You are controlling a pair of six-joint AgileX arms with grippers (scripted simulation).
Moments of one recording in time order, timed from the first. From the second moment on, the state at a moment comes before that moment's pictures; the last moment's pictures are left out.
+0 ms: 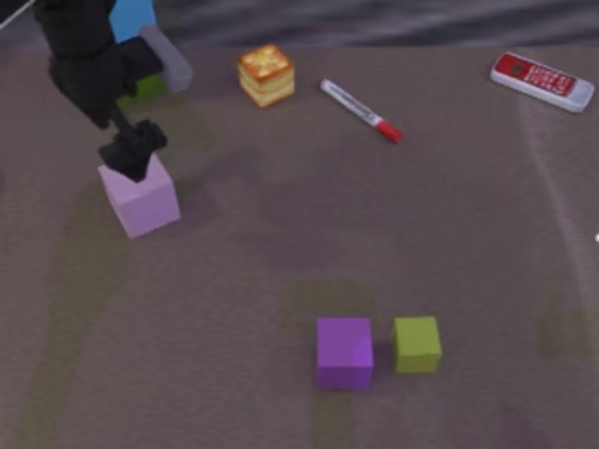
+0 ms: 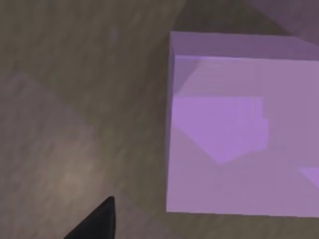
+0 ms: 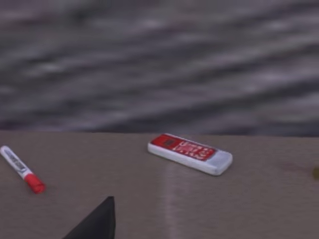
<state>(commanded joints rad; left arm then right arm) -0.19 2.36 2.12 -1.31 0.02 0.85 0.03 0.05 0.04 -0.03 0.00 -0.02</state>
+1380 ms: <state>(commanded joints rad) -0.18 2.47 1.92 -1.02 0.01 0.86 0.01 0.00 0.00 0.00 0.00 0.00</state>
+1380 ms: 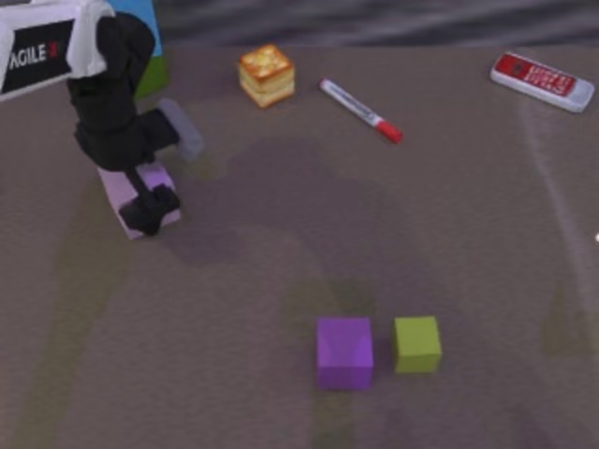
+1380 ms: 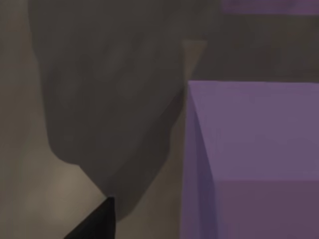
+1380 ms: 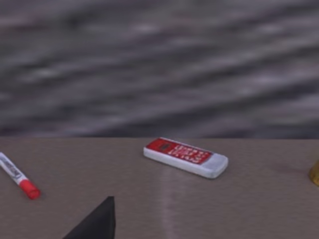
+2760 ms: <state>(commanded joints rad) -0.18 2.46 1.93 -1.04 0.01 0.86 0.01 0.00 0.00 0.00 0.00 0.00</state>
